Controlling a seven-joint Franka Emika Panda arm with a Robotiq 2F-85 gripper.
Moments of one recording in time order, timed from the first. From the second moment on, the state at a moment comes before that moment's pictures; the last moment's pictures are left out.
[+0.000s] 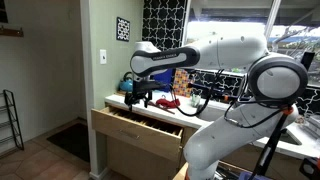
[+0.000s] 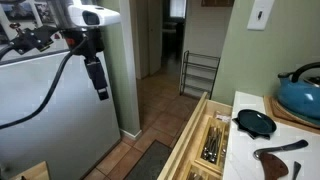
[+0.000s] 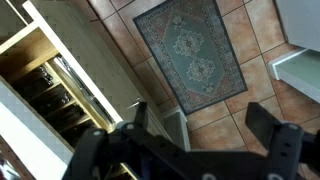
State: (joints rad) arm -0.01 -0.68 0.11 -2.48 0.02 1.89 0.29
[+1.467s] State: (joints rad) arm -0.05 -0.34 0.32 -2.45 -0.41 2.04 0.68
